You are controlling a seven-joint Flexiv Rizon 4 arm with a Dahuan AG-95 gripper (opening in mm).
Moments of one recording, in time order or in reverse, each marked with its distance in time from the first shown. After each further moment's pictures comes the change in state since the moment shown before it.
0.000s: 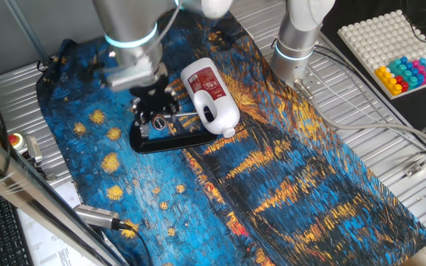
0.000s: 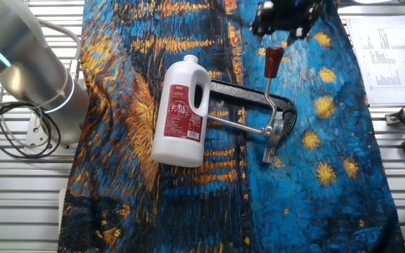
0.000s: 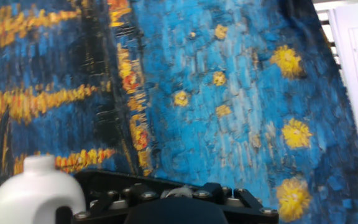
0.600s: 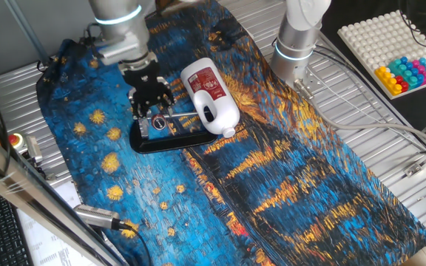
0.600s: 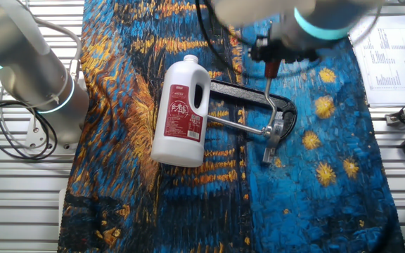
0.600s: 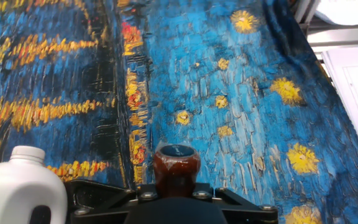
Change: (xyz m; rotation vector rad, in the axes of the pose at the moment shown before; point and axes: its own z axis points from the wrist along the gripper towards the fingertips) arm 0.044 0.010 0.023 -0.006 -0.191 -0.082
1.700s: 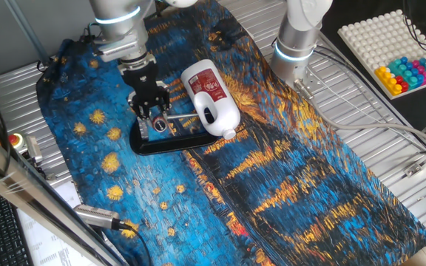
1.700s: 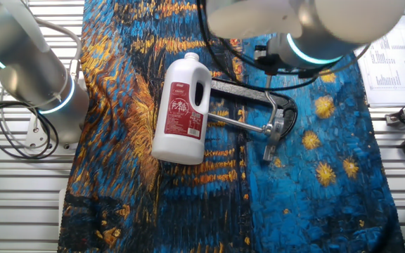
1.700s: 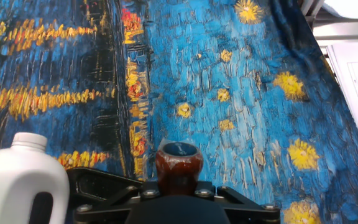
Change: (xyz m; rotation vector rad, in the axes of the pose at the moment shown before) arm 0.022 -0.004 0.014 0.013 -0.168 -0.041
